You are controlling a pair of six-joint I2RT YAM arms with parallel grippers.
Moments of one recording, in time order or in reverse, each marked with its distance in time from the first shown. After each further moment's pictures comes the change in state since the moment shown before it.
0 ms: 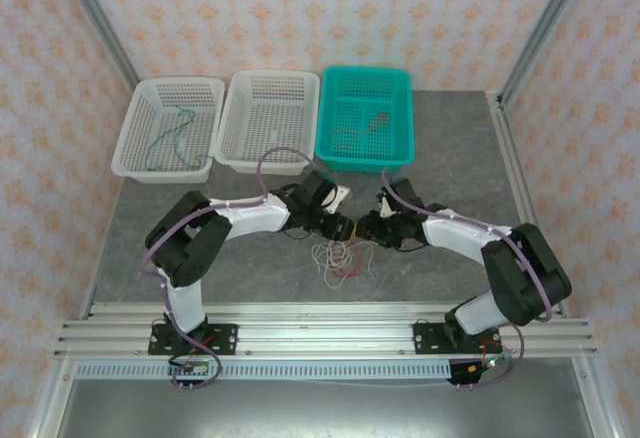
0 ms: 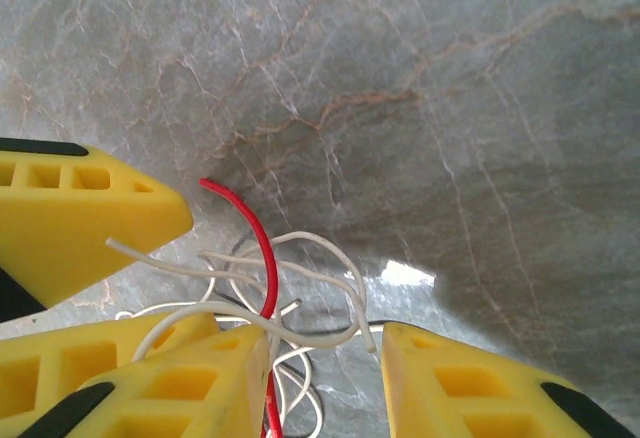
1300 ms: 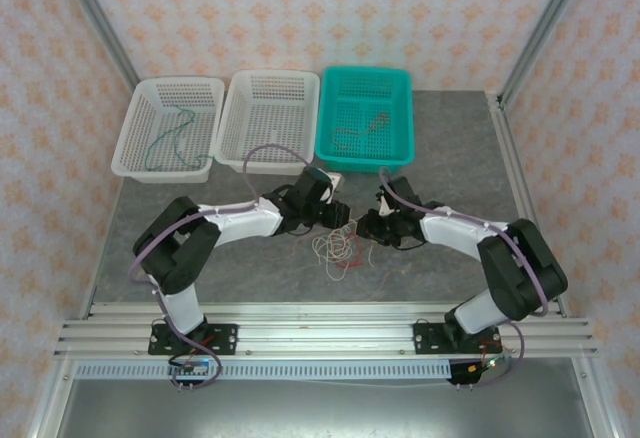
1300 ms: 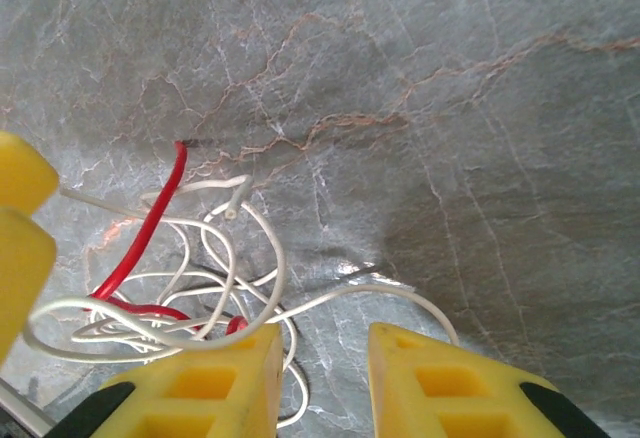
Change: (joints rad) left arm 0.000 -0.081 -0.064 0.154 -0.179 -0.156; right arm -0.001 0.029 0.024 -0.001 0.027 -0.010
